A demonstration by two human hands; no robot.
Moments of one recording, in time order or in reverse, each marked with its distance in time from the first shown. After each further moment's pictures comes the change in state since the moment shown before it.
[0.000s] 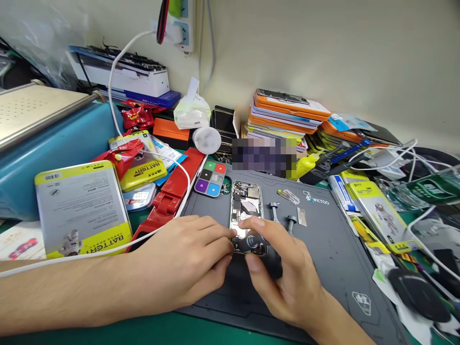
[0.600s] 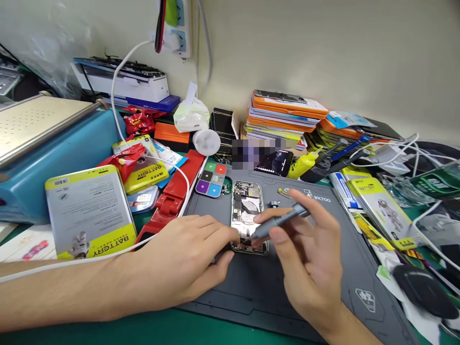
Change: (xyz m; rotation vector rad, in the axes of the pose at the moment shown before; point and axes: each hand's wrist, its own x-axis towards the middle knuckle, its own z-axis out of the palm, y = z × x) left_hand 0.002 0.001 -0.008 -0.026 -0.085 -0.098; right_hand 0.004 -0.011 0.005 0.428 0.351 0.452
